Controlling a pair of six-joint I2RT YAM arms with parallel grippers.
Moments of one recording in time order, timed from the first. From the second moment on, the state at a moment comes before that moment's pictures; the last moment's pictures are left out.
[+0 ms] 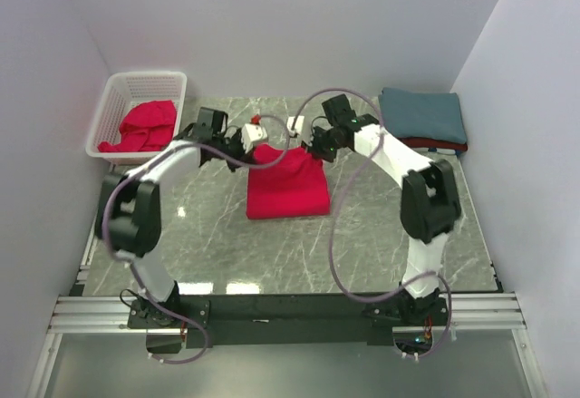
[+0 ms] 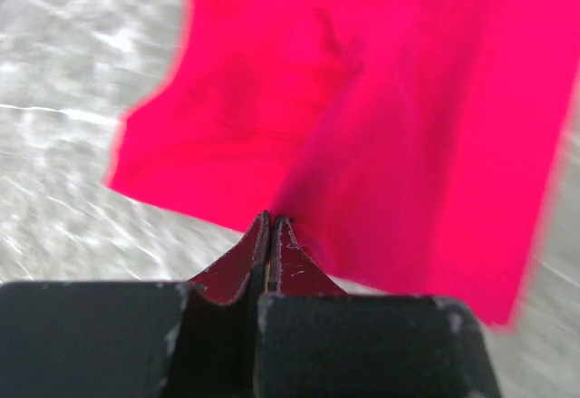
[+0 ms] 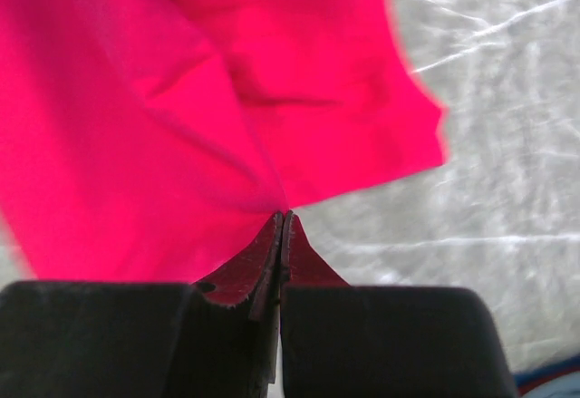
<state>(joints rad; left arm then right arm) -0.29 1.67 1.19 -0.36 0.65 0.78 0.44 1.83 1.49 -0.64 -0.39 -0.89</state>
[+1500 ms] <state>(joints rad) -0.33 1.38 0.97 -0.53 0.75 0.65 0.39 1.65 1.23 -0.58 -0.63 -0.19</state>
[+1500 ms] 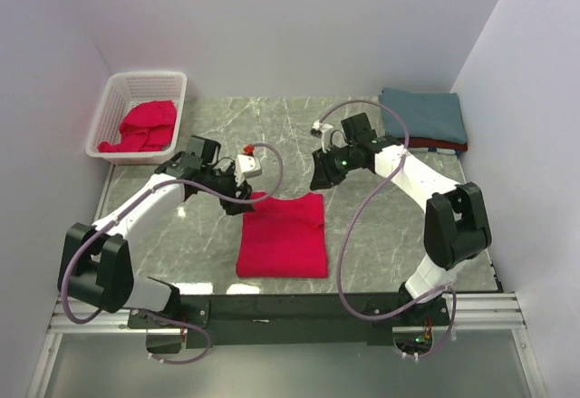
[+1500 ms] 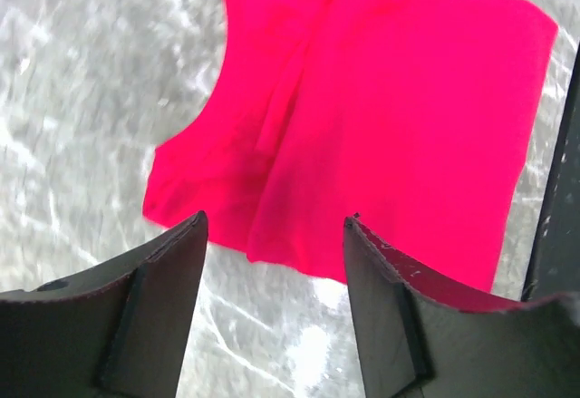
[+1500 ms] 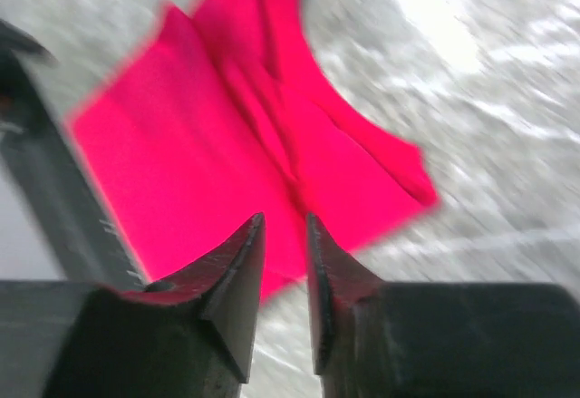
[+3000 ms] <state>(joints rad) -0.62 1.72 1.06 -0.38 0.68 0.79 0.41 2.07 1.19 -0.02 -1.01 0.58</state>
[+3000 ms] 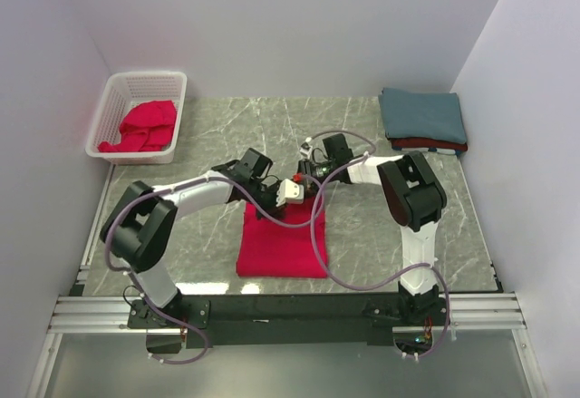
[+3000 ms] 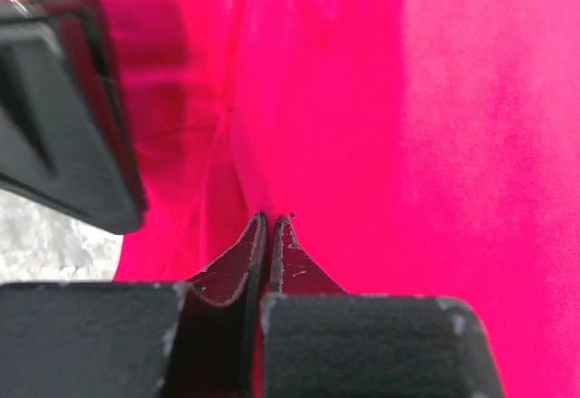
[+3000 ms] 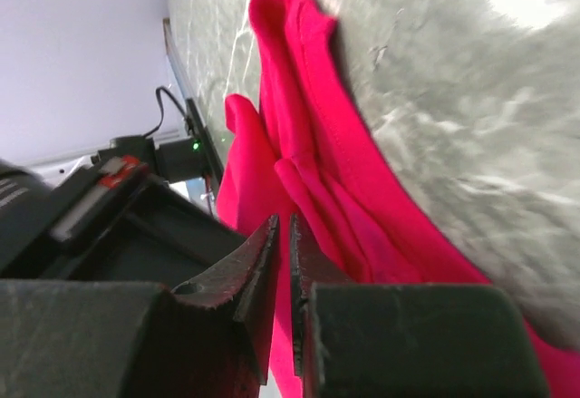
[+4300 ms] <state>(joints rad) -0.65 1.51 0.90 -0.14 0.47 0.90 0.49 2.25 1.19 0.18 -1.19 0.73</state>
